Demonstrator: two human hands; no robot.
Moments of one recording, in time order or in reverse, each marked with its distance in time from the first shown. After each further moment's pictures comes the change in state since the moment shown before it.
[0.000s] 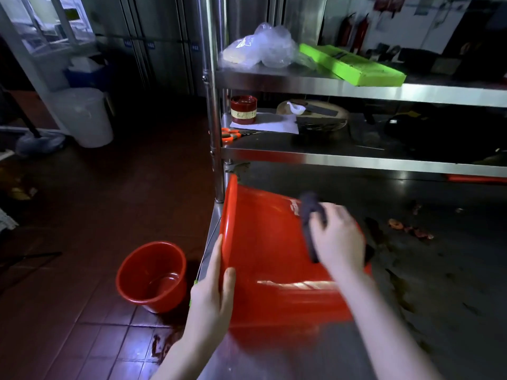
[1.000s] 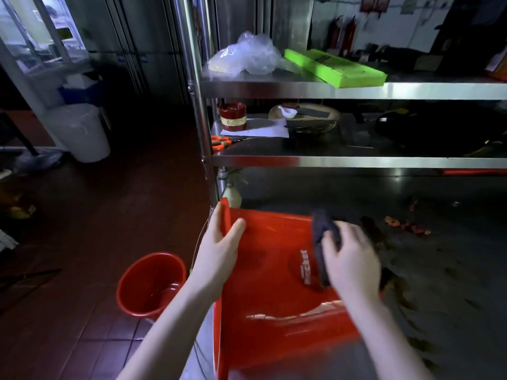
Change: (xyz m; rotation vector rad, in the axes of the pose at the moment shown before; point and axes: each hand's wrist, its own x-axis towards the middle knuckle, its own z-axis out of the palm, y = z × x) left_hand 0.078 0.057 0.011 -0.496 -0.159 -0.355; right_hand -0.031 0.029 -0.020 0.015 0.110 0.039
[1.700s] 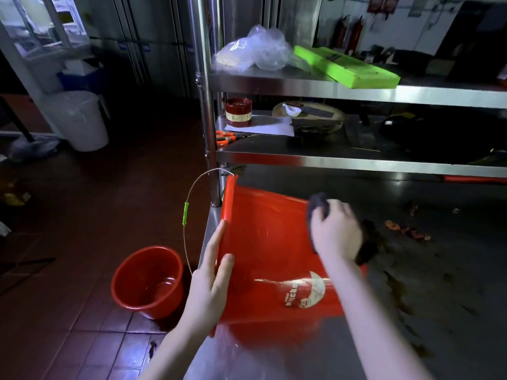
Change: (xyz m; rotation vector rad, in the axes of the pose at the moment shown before) left_hand -0.028 -0.057 -0.031 0.338 0.027 0.280; right_hand 0.047 -0.033 0.036 -0.067 -0.007 0.191
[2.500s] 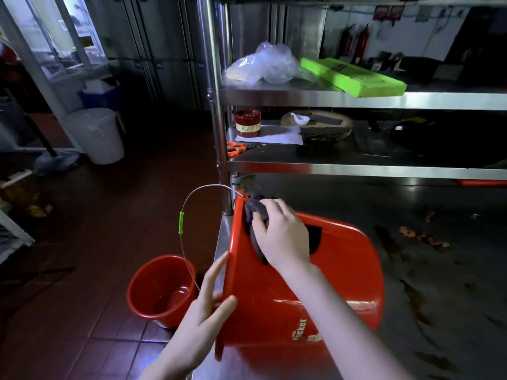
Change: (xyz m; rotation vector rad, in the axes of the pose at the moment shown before) left_hand -0.028 0.020 -0.042 -0.258 -0.302 -0.173; right_hand -0.046 -0.089 0.008 0.222 -0.209 -0.477
